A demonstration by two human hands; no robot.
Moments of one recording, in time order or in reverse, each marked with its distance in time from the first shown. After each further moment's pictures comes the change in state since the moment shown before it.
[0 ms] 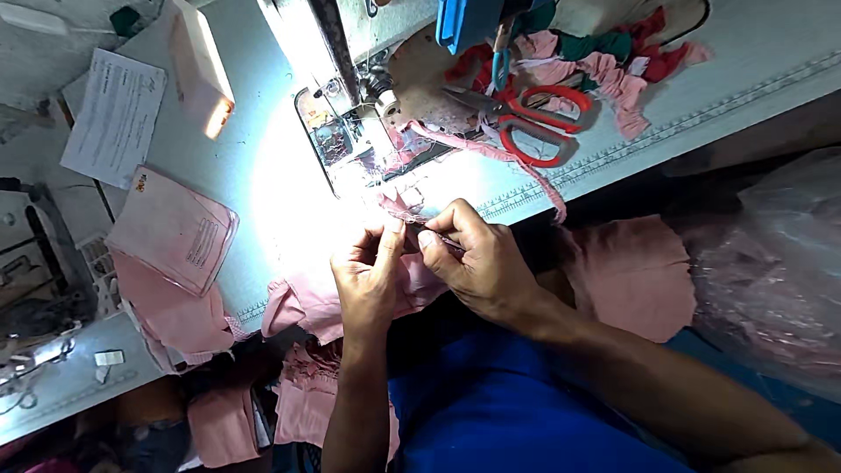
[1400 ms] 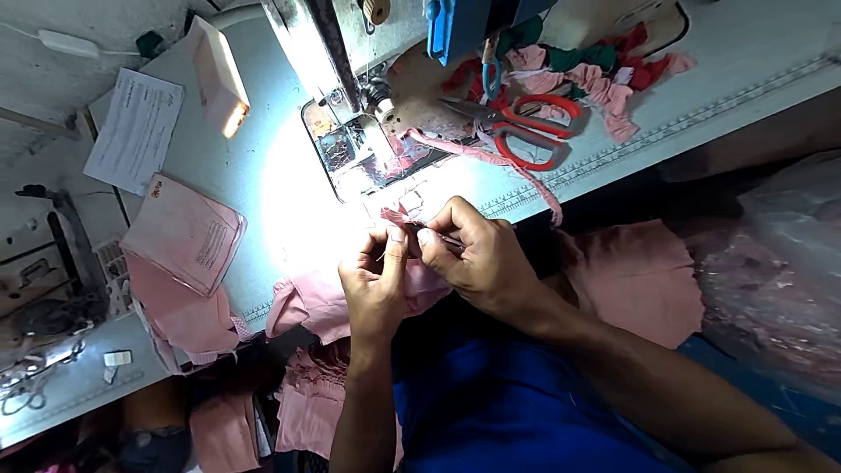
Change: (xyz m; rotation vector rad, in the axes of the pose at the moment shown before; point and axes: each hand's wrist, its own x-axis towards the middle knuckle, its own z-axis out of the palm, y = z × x) left_hand -0.008 -0.001 0.001 0.156 -0.014 0.085; right_hand 0.002 -0.002 -0.004 -0.036 0.029 -0.048
